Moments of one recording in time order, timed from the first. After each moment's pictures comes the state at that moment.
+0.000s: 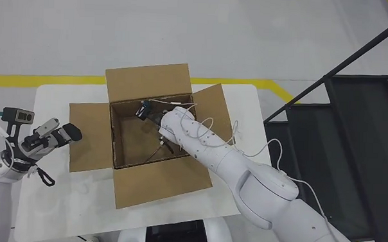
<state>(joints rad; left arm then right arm) 1.52 -1.00 -1.84 -1.61 -0.63 -0.29 -1.16 -0.55 -1.73 0.53 -0.63 -1.27 -0.11 0.77</state>
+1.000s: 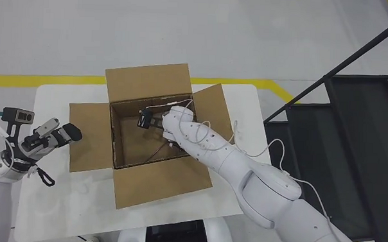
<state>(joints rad) 1.52 -1.00 -1.84 -1.61 -0.63 -0.29 -1.16 -0.56 -1.71 0.53 -0.67 -1.49 -0.32 0.79</state>
